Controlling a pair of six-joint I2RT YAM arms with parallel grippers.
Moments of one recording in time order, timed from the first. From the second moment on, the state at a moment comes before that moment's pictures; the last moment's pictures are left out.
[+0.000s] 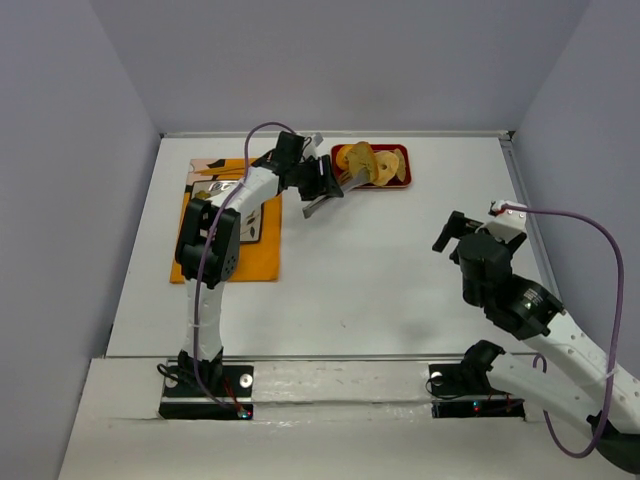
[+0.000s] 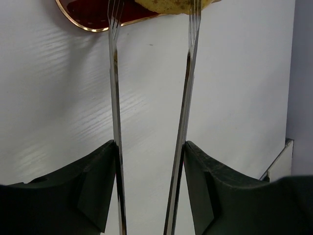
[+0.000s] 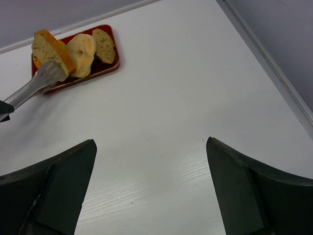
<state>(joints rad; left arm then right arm) -0.40 2.11 1.68 -0.35 0.50 -0.52 0.73 0.69 0.83 -0.57 0.97 0.51</state>
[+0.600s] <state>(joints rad) -0.37 2.08 1.63 -0.33 0.53 -0.51 0.73 0.70 0.83 -0.54 0.96 0.51</state>
